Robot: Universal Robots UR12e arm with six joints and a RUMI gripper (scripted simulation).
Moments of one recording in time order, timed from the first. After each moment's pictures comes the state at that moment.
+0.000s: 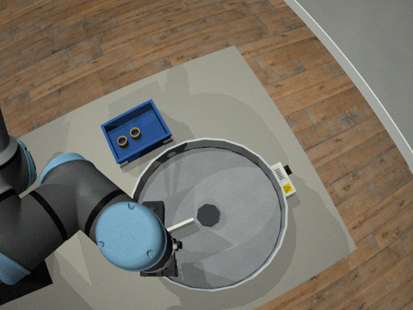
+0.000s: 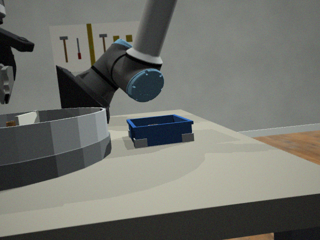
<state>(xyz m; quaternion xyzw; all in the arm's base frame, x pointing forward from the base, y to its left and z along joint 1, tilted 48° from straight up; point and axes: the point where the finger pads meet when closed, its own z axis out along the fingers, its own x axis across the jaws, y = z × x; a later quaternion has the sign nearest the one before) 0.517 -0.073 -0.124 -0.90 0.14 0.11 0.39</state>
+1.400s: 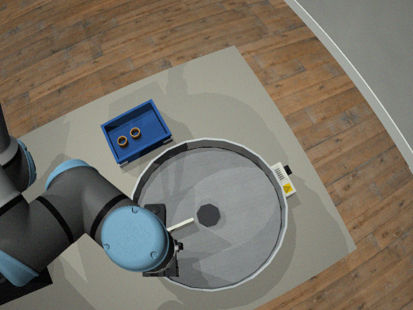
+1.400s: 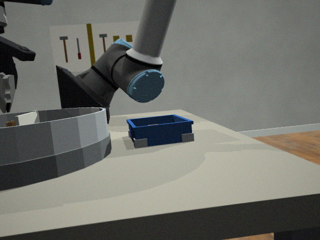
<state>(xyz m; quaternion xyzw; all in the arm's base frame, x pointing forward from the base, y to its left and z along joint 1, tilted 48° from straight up) 0.516 -0.056 -0.140 -0.90 0.14 0.11 0.39</state>
